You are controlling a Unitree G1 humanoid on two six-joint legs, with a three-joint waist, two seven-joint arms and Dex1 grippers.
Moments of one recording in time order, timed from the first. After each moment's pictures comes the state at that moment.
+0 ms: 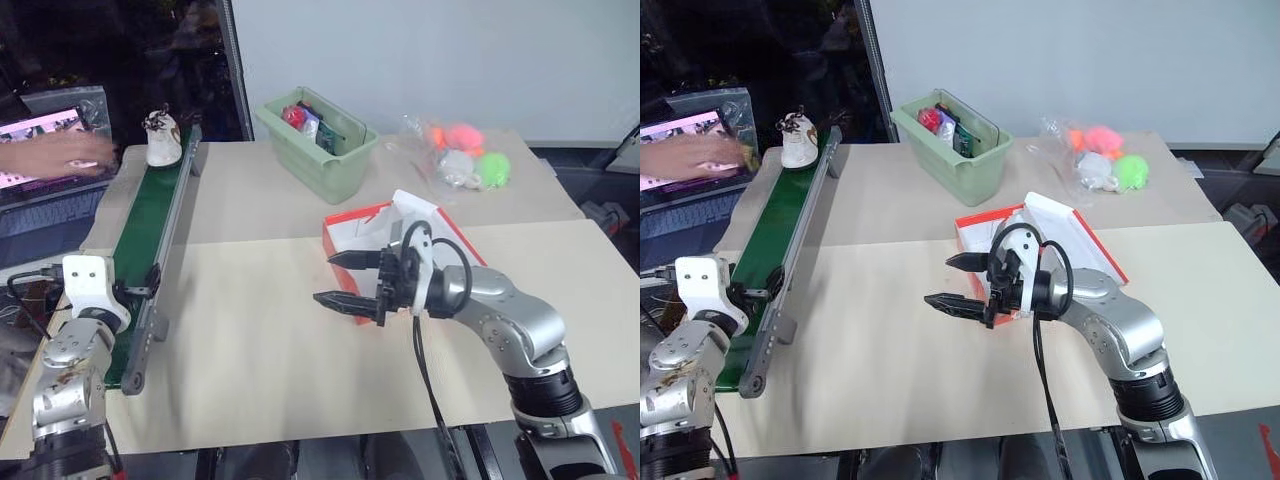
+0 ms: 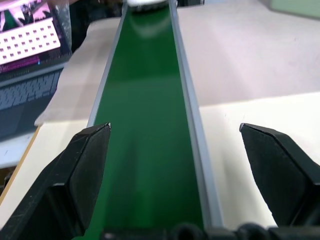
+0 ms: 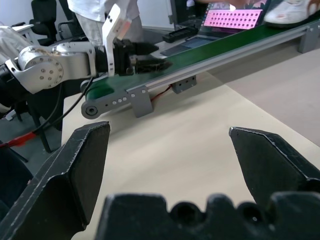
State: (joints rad) left arm -0.11 0.51 0.43 -0.02 -0.28 0.35 -0.29; right arm -0.46 -0.48 0.11 -0.37 0.63 0.74 0.85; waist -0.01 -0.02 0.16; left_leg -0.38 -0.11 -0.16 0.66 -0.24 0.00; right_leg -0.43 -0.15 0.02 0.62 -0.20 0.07
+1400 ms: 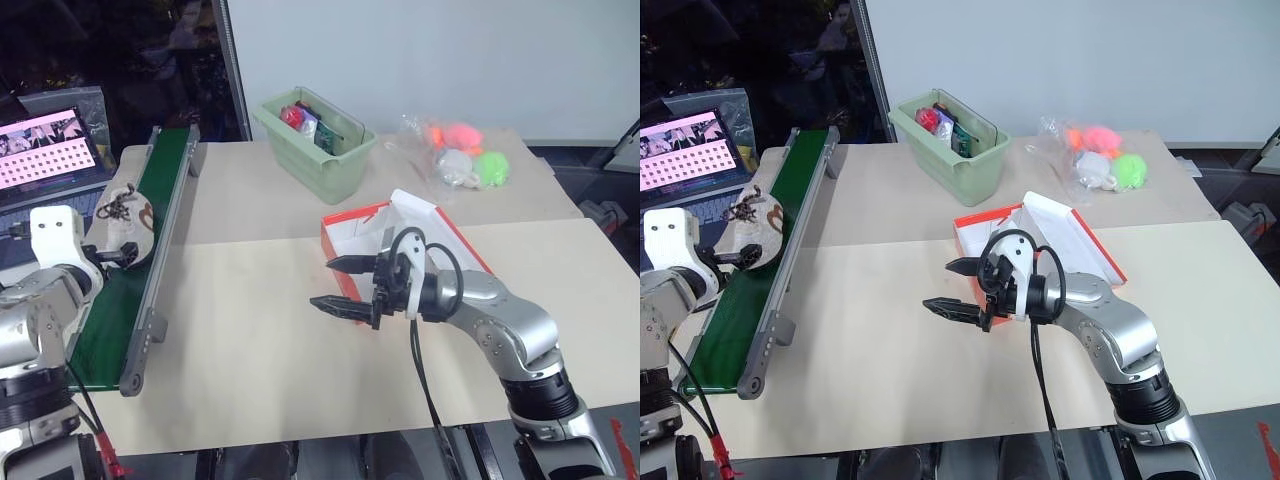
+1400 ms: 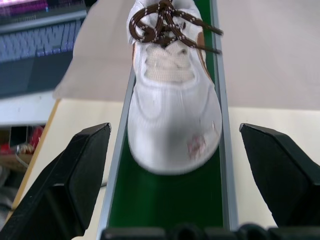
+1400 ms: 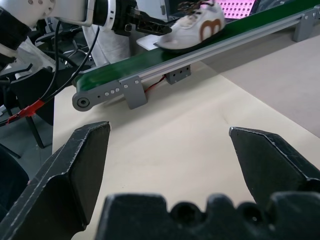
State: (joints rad) left arm -0.37 0.70 0.49 -0.04 -0.38 1.00 -0.21; right arm -0.45 -0.48 0.15 -0.38 0.59 0.74 0.82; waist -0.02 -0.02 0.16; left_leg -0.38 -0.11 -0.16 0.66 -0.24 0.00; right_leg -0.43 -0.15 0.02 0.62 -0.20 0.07
